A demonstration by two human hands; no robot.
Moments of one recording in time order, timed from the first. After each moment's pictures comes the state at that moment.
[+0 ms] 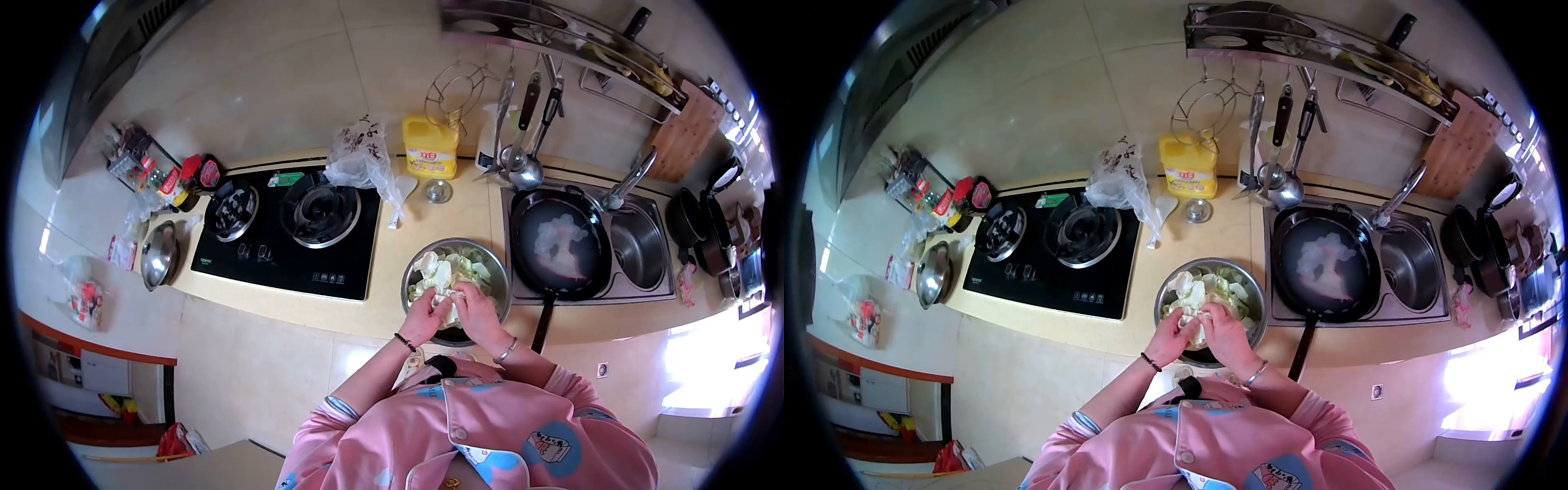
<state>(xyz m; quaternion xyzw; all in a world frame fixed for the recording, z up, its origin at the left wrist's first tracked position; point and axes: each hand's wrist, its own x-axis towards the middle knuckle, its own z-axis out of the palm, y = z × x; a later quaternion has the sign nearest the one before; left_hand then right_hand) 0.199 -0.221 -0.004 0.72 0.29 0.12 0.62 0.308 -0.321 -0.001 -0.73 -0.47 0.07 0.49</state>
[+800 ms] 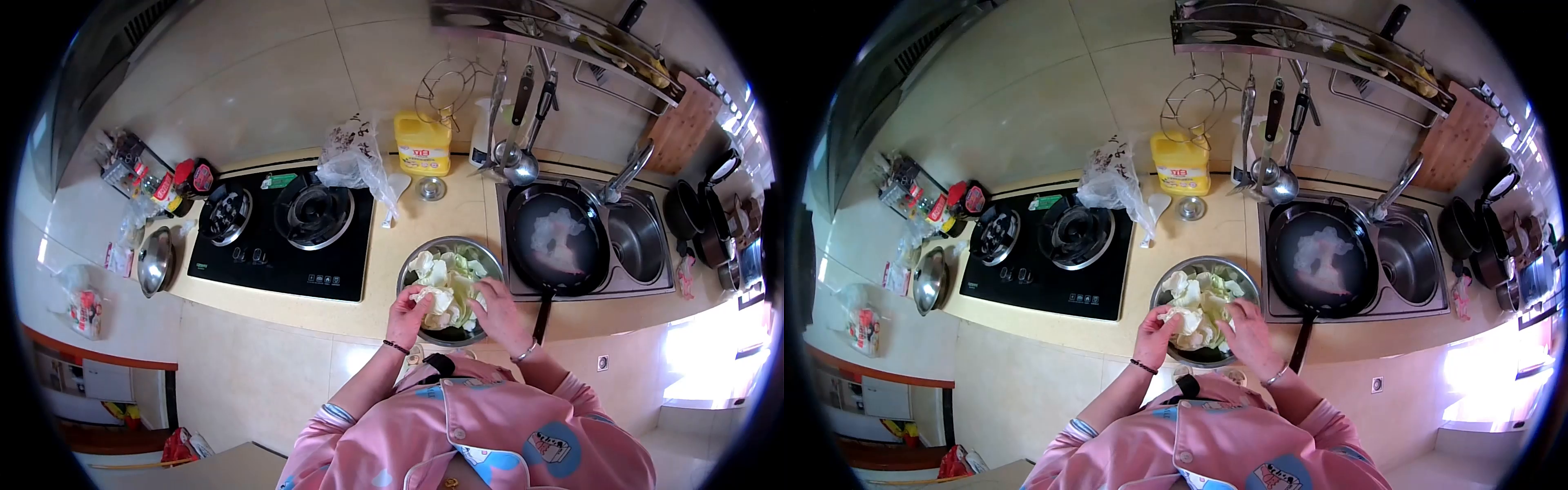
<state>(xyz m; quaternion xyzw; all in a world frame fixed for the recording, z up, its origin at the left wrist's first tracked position) 0.191 -0.219 -0.028 0.48 0.30 0.27 0.78 0.339 -0.356 0.005 -0.79 -0.52 0.01 0.32</state>
